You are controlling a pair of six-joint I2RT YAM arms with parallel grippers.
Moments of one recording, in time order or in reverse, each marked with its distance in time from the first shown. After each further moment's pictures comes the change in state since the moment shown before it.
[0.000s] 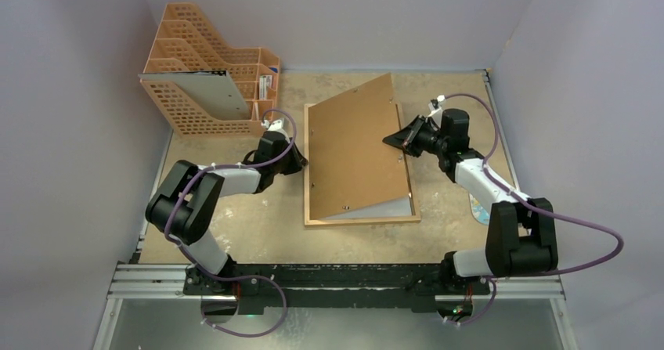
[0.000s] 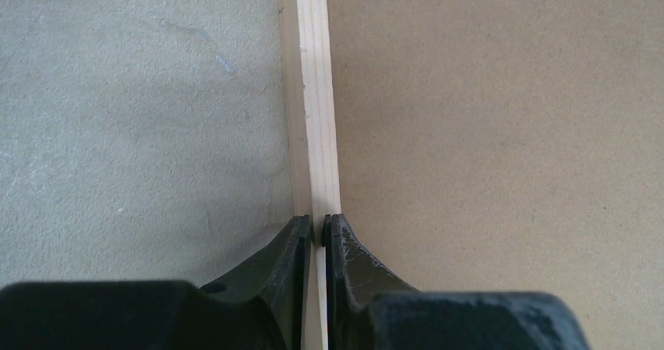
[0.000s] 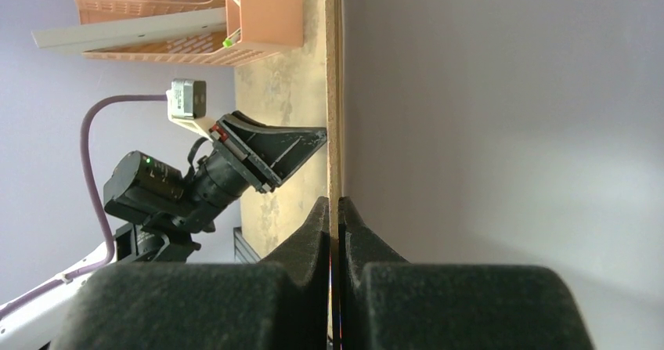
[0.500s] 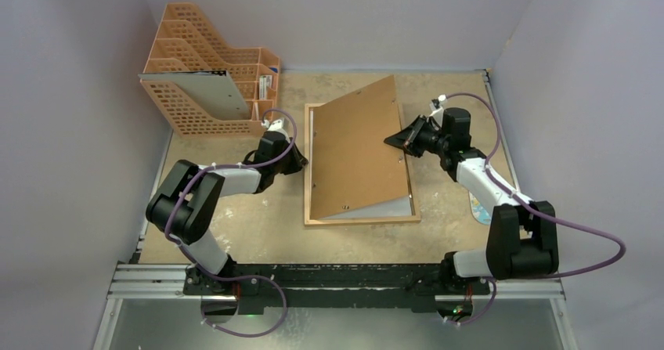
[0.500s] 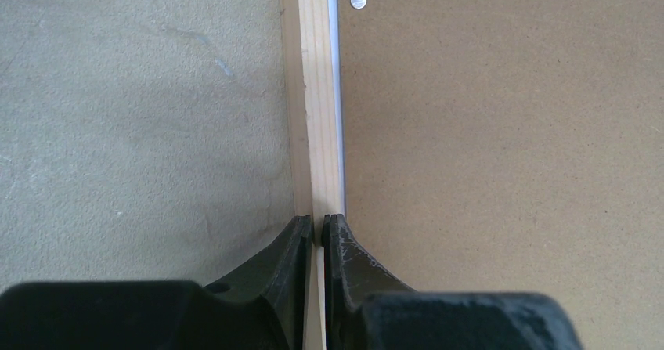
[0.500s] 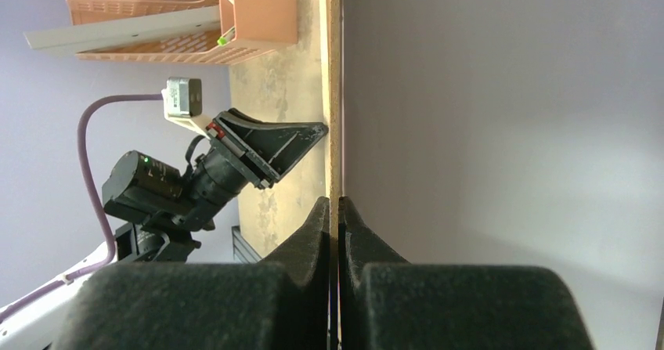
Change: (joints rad) left arm 0.000 0.004 0.000 0.008 -0.008 0.000; right arm -0.006 -0.019 0.023 -0.076 0.008 -0.010
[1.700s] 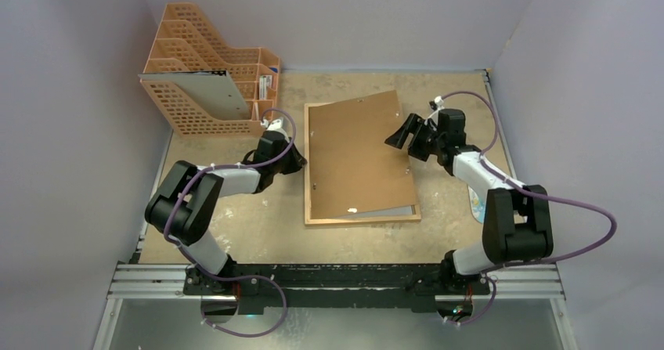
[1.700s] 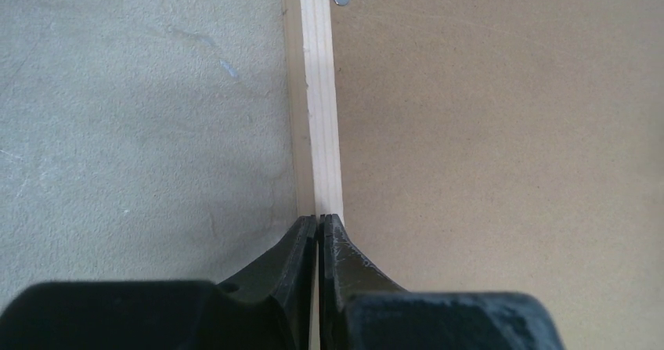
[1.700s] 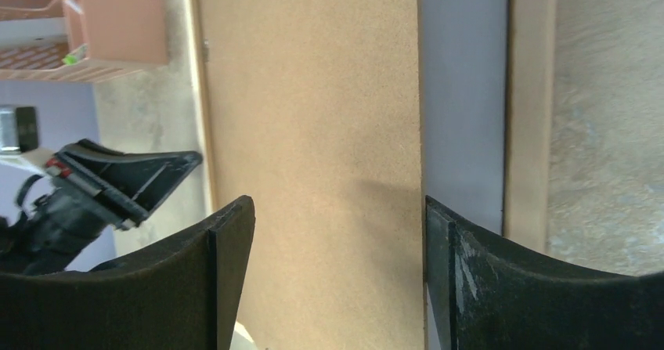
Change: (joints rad) left arm 0.001 -0.010 0.000 -0.009 0.005 0.001; right arm -0.005 0.091 0.029 -0.068 0.185 -0.254
